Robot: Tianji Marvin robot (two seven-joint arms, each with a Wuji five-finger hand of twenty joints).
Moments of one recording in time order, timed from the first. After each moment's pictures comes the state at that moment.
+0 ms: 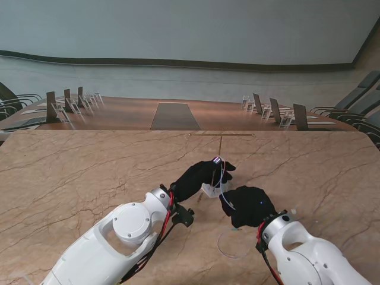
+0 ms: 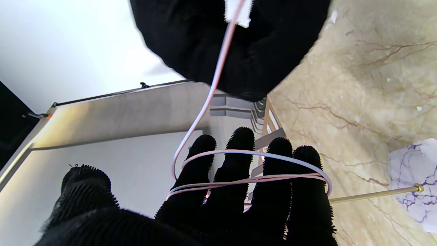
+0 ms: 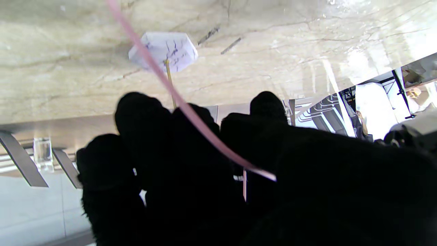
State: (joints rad) left arm 1.36 -1.21 -0.85 -1.63 -0.23 -0.07 -0.07; right arm -1.92 -1.05 1.33 -2.08 -0.98 0.01 0.16; left_hand 0.56 0.13 -0.03 -0.07 0.57 0.26 0.35 0.31 0.74 0.33 0.27 0.41 0.46 0.40 0.41 0.43 0.13 0.31 0.86 0.45; right_hand 0.71 -0.75 1.44 0.03 0.90 -0.11 1.26 0.41 1.26 0.28 1.16 0.60 1.08 0.35 1.18 0.61 0.73 0.57 1.62 0.65
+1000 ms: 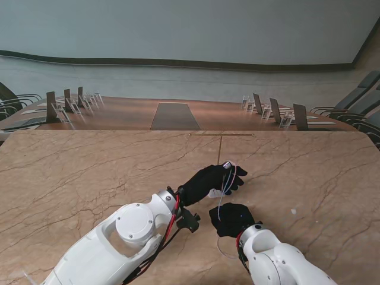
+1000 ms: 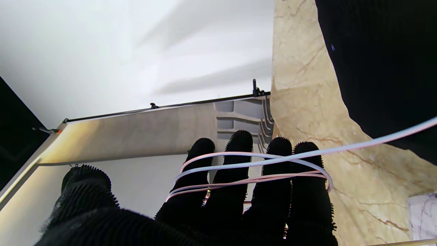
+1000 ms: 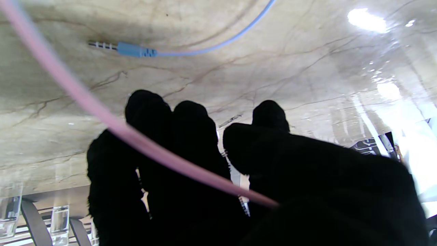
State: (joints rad) left arm 1.35 -1.21 -0.81 -1.66 -0.28 -0.07 -0.13; right arm -1.73 -1.04 1.06 -1.80 -0.97 0.22 0.11; left_hand 0.56 0.13 -0.03 -0.07 0.53 0.25 0.35 0.31 0.70 0.32 0.27 0.41 0.46 0.40 0.42 0.43 0.18 0.32 0.86 0.45; right_hand 0.73 -0.55 1.28 0.12 0.84 -0.14 1.25 0.66 1.13 0.32 1.16 0.55 0.96 0.37 1.15 0.60 0.59 0.53 1.57 0.65
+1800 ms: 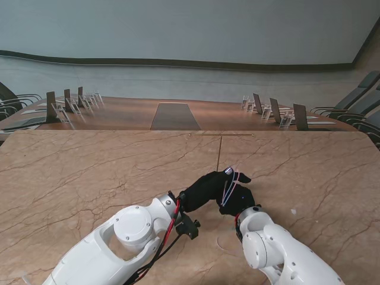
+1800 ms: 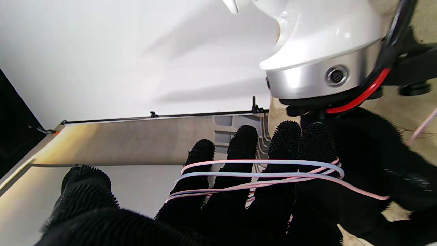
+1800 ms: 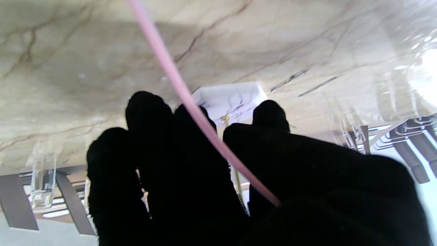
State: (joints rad) left arm 1.37 -1.20 -0.82 -1.68 -0.34 -0.04 -0.19; right arm -1.54 -1.08 0.98 -1.59 -0.92 0.29 -0.03; left_hand 0.56 0.13 -0.03 -0.07 0.51 0.26 0.35 0.32 0.74 0.36 0.35 0.42 0.61 0.47 0.54 0.44 0.37 0.42 0.99 0.49; right_hand 0.73 -0.55 1.27 0.14 0.84 -0.14 1.25 0.66 1.13 0.32 1.19 0.55 0.96 0.37 1.17 0.60 0.60 0.53 1.58 0.65
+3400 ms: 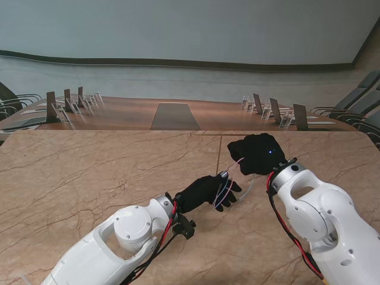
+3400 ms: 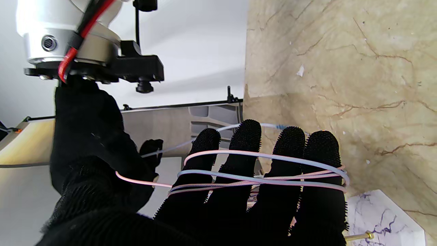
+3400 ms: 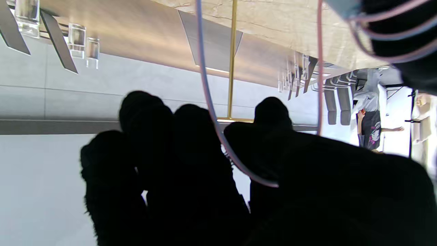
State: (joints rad) left arm 1.37 -1.19 -0.83 -1.64 -0.28 0.01 -0.17; right arm -1.62 -1.05 1.39 -1.98 -1.09 -0.16 0.15; left_hand 0.56 0.14 -0.03 -0.07 0.64 0.29 0.37 0.34 0.81 0.38 0.34 0.45 0.56 0.51 0.51 0.44 0.28 0.48 0.99 0.52; right_hand 0.70 -0.63 1.36 0.16 0.88 -0.16 1.25 0.60 1.23 0.29 1.19 0.56 1.05 0.35 1.18 0.60 0.71 0.53 1.60 0.65
